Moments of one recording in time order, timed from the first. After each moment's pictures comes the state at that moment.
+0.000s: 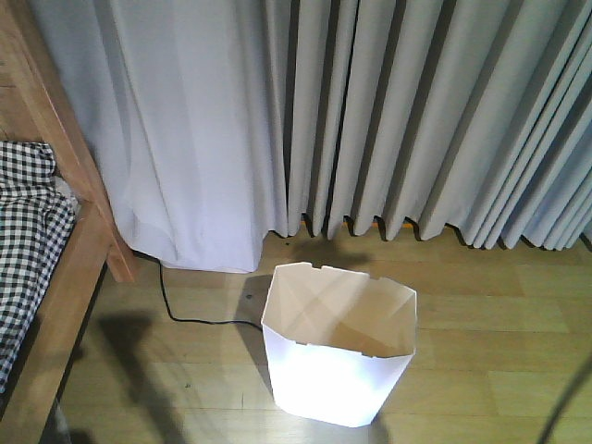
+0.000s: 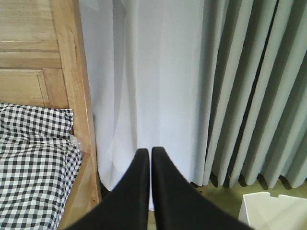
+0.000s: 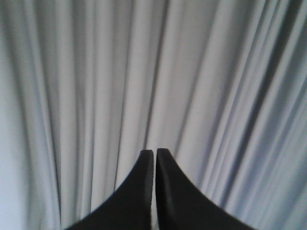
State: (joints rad) left arm 0.01 -0.02 0.03 -0.01 0.27 -0.05; right arm -0.19 0.71 -0.75 0.60 0.28 -0.73
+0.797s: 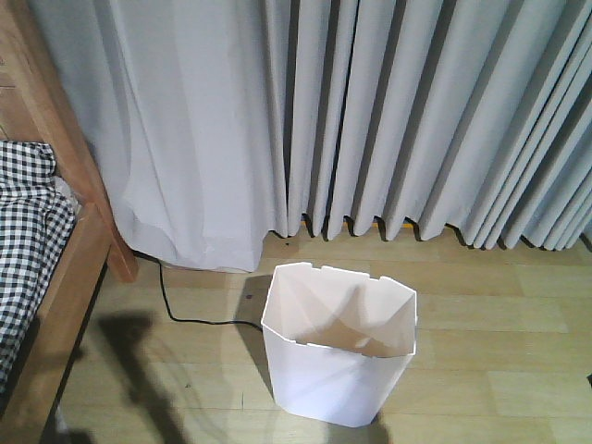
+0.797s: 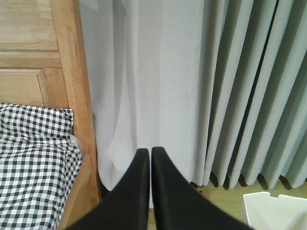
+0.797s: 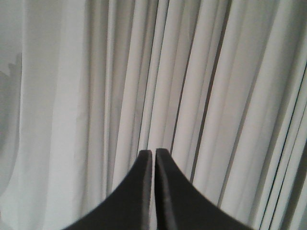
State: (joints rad) left arm 0.01 -0.02 0.03 -0.01 0.27 -0.05; right arm 0.03 0.08 -0.18 0.63 0.19 -0.72
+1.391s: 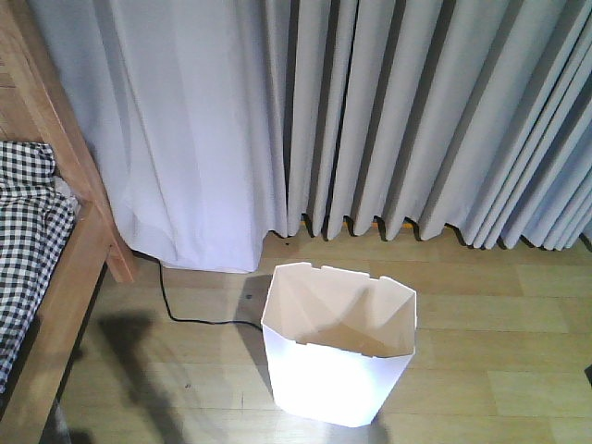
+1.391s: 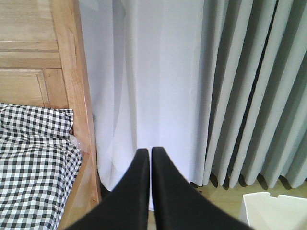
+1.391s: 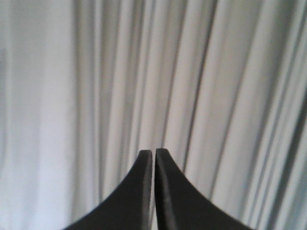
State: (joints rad) left arm 0.01 -0.02 0.03 -0.01 0.27 -0.05; right arm 0.03 0.08 -0.14 0.37 0.13 -0.43
